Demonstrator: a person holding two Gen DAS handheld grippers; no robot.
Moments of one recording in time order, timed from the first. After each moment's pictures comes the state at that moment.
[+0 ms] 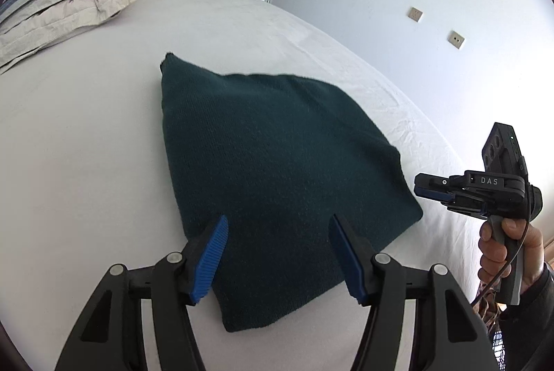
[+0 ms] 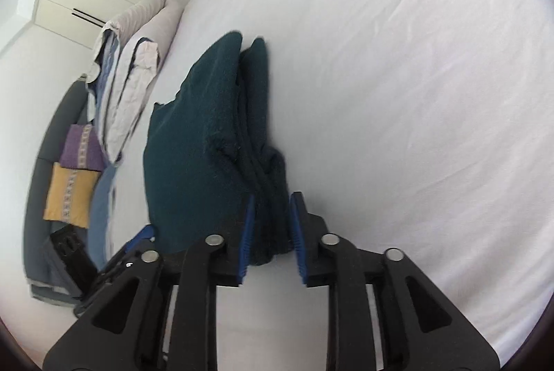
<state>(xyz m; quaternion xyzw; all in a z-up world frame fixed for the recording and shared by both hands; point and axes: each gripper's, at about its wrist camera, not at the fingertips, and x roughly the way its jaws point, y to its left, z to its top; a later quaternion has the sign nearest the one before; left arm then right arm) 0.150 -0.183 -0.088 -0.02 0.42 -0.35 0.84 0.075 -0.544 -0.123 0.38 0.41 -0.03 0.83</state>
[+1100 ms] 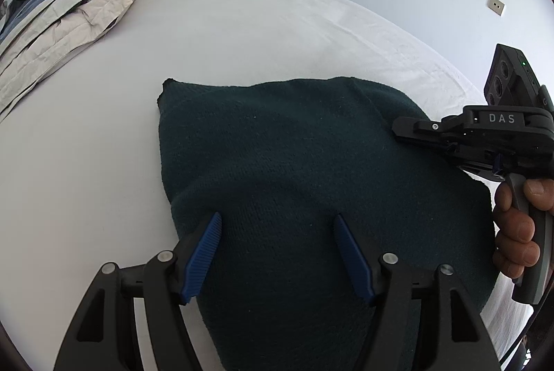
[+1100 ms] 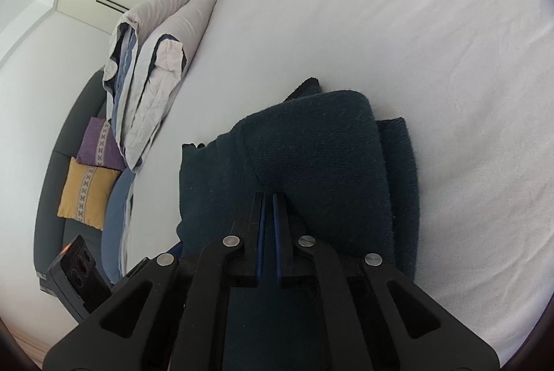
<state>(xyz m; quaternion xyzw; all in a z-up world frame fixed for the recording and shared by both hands) 0.239 -0.245 -0.117 0.08 0.45 -0.28 0.84 0.255 -0.543 -0.148 0.41 0.40 0.08 0.81</state>
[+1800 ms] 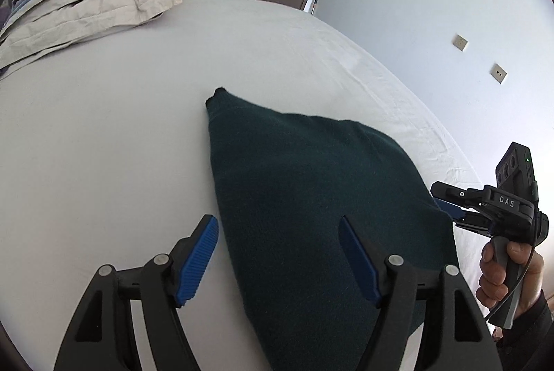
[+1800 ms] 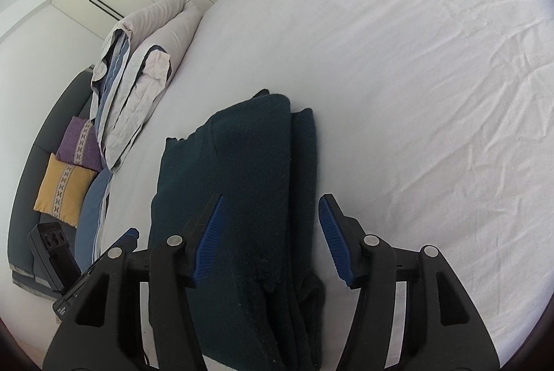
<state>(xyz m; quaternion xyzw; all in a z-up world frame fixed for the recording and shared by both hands) 0.218 -0.180 -0.093 -0.05 0.44 -0.27 0.86 0.180 -0.561 -0.125 0.36 0.42 0.03 0.84</state>
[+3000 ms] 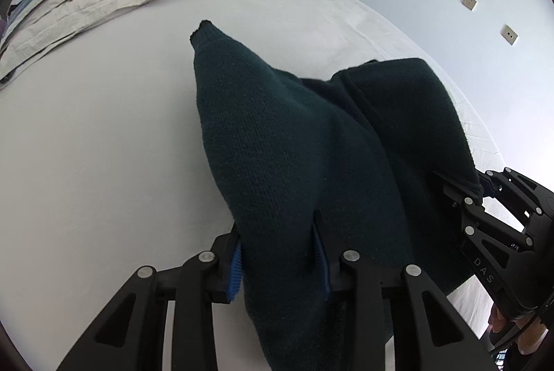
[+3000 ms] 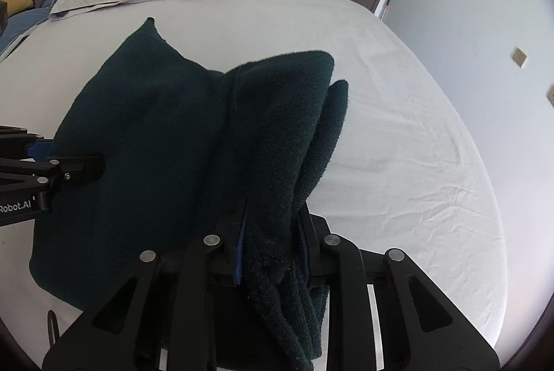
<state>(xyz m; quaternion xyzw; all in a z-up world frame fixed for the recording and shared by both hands) 0.172 -0.177 -0.078 0.02 0.48 -0.24 0.84 0.147 -0.357 -0.067 -0.09 0.43 -0.07 0.89</state>
